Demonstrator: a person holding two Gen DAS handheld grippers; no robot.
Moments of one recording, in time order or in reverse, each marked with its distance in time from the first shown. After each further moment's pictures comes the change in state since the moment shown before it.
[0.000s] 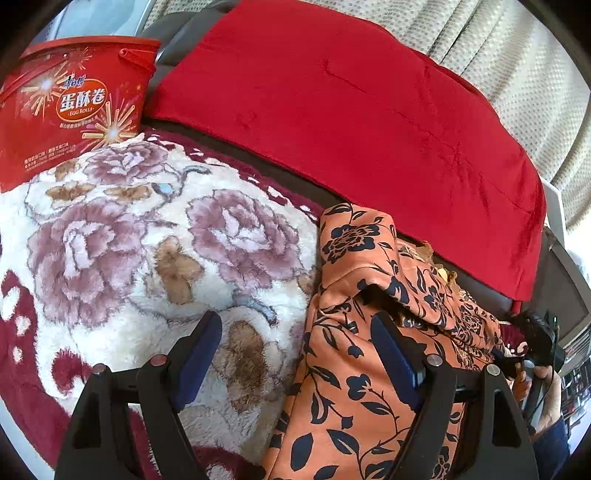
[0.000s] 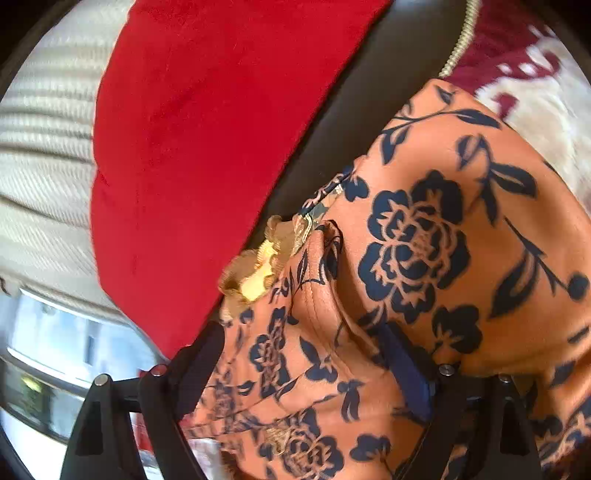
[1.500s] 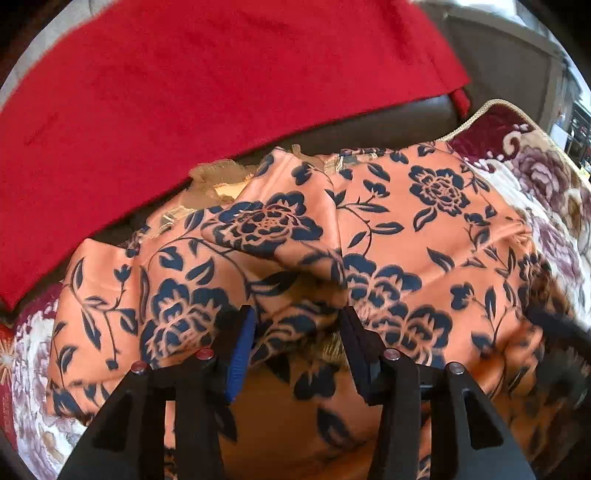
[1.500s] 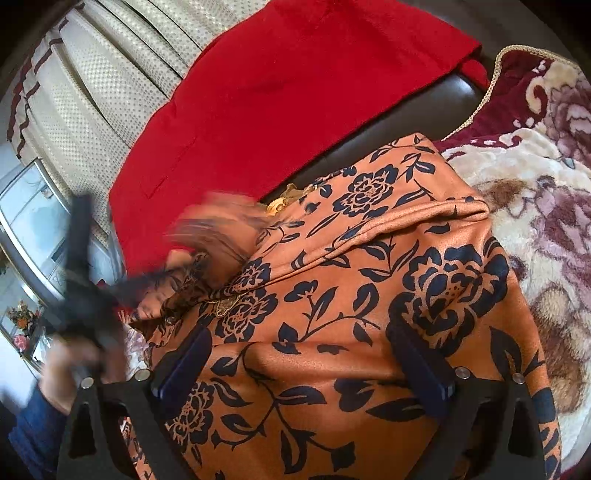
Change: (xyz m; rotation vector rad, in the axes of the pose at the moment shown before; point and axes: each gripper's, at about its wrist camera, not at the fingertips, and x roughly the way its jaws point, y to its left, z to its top) left arm 0.140 -0.270 -0.053 0.826 0.208 -0.023; right arm -0.103 -0.035 -0.117 -0.407 -0.157 -0.056
